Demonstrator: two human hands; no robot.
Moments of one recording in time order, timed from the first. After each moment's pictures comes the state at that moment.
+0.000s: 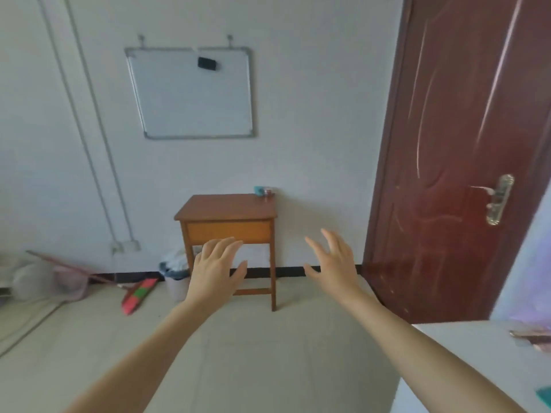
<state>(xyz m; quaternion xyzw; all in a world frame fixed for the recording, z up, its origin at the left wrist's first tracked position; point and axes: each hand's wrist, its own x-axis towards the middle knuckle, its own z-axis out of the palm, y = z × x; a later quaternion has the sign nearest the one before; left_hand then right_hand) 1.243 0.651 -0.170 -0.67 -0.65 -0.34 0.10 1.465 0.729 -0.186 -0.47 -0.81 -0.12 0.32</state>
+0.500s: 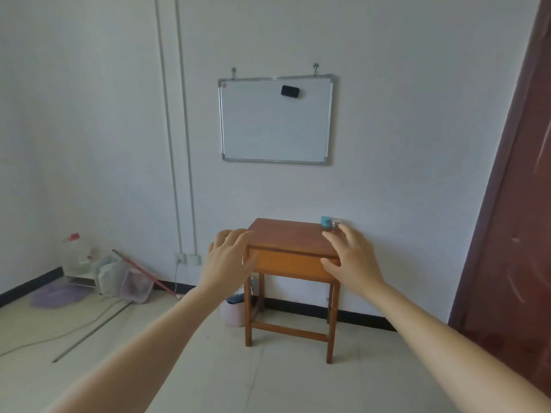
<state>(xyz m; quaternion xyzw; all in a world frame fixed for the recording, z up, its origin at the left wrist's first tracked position) 1.089 0.727 -0.119 -0.59 -0.73 -0.31 0.15 1.297 0.860 -0.131 -0.38 -0.87 -0.07 0.32</state>
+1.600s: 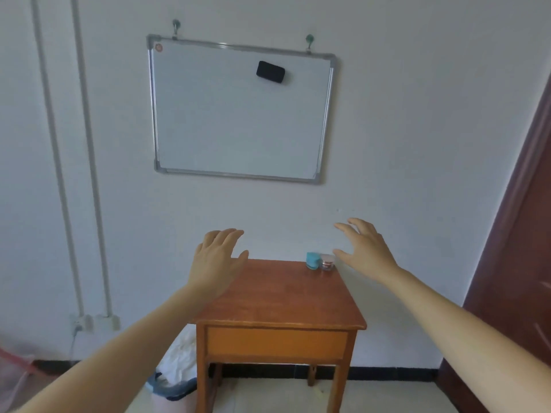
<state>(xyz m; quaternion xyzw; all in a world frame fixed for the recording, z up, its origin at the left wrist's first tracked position) 0.805 1.181 -0.107 -0.65 -0.66 -0.37 0.09 1.072 1.265 -0.070 -0.51 -0.82 -0.06 0.25</state>
